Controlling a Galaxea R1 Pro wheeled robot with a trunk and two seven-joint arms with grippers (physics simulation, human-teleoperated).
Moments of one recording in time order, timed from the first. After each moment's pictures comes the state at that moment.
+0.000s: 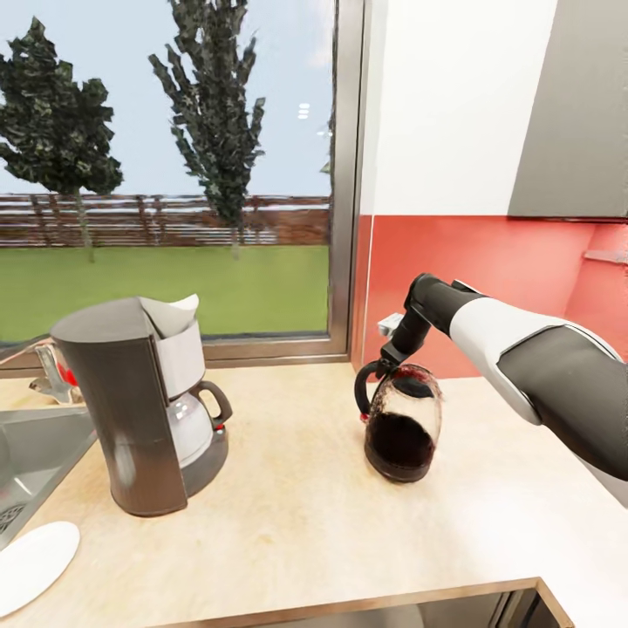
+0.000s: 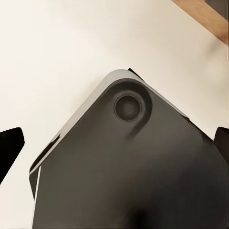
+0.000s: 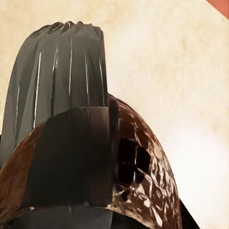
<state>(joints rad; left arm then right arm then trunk) 0.06 -0.02 0.08 -0.01 0.65 -0.33 -0.02 -1.64 0.05 0.66 0.03 0.40 0.79 1.09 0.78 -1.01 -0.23</state>
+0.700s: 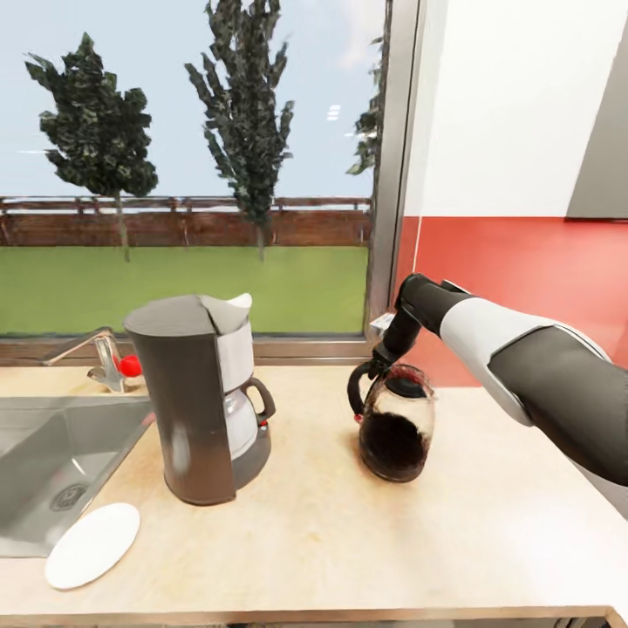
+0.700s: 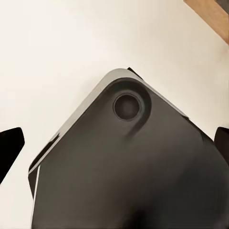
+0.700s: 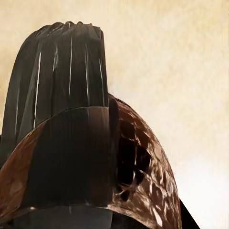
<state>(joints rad) 0.06 -0.02 0.08 -0.01 0.65 -0.33 -0.02 -1.64 0.09 0.66 0.03 0.41 0.80 1.09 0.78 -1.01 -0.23</state>
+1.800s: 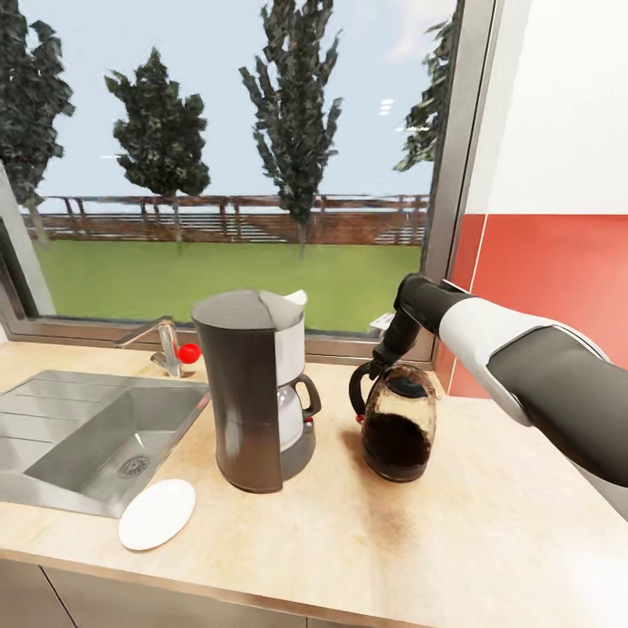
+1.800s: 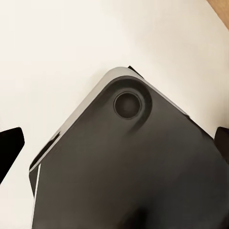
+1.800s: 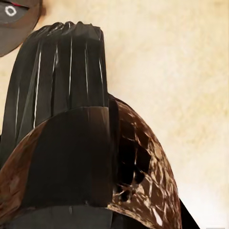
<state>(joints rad) 0.06 -0.02 0.08 -0.01 0.65 -0.33 -0.02 -1.64 0.09 0.66 0.03 0.43 0.80 1.09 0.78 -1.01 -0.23</state>
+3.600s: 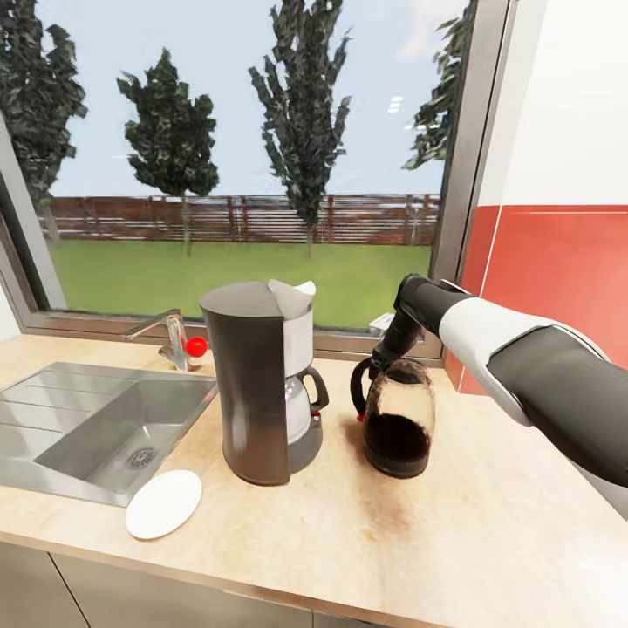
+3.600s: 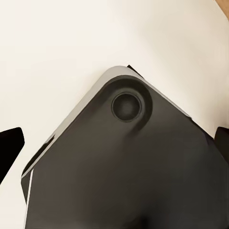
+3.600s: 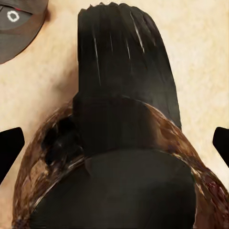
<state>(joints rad) 0.06 -0.02 0.08 -0.01 0.65 -0.33 -0.02 -1.64 0.09 0.66 0.03 0.42 0.79 1.08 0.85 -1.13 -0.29</state>
